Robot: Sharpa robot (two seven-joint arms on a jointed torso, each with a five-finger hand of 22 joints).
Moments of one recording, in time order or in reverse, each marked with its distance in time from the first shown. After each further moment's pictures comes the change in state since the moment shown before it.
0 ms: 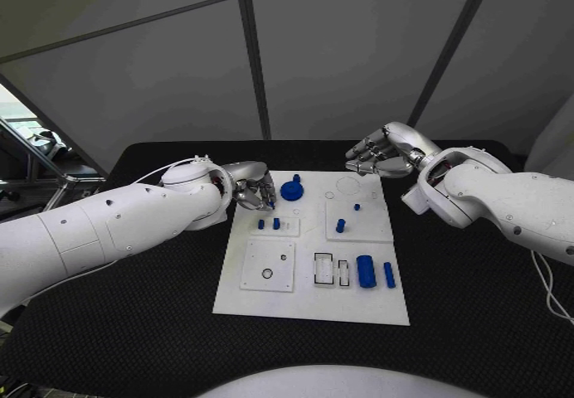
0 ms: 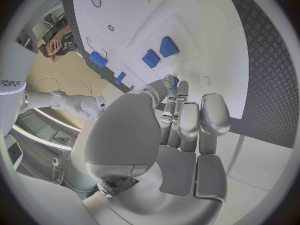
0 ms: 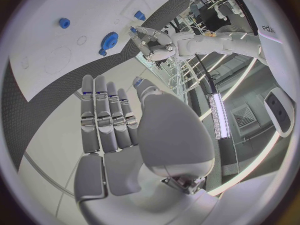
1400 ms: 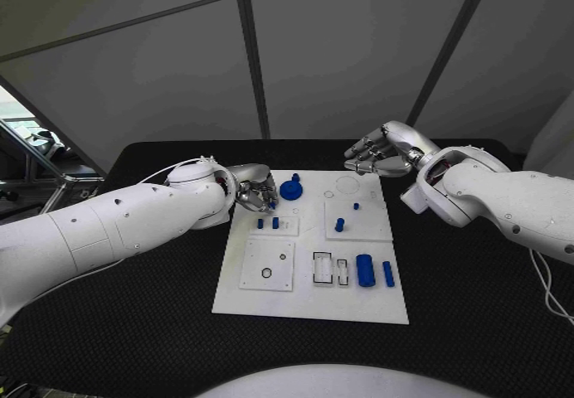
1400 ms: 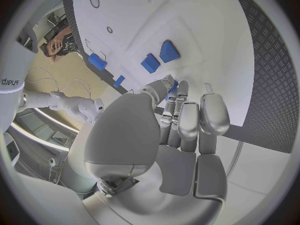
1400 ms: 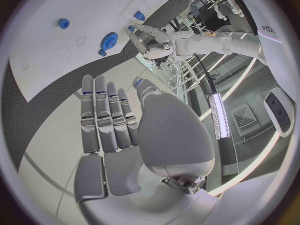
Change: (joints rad) left arm -0.006 0.036 0.001 -0.042 0.001 0.038 -0.003; left_hand -0.013 -0.006 0.007 -0.007 0.000 -0.013 0.013 -0.030 -0.009 -0.001 0.001 -0.027 0.001 0.002 0.002 0.000 -0.012 0.000 0.000 0.000 -0.004 0.000; right arm 0.000 -0.002 0.000 0.003 0.000 0.000 0.000; right_hand 0.000 0.000 0.000 0.000 0.000 0.000 0.000 0.000 0.000 0.000 0.000 0.000 0.000 0.000 0.000 0.000 -0.001 0.000 0.000 0.000 0.000 0.000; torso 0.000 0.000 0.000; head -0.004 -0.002
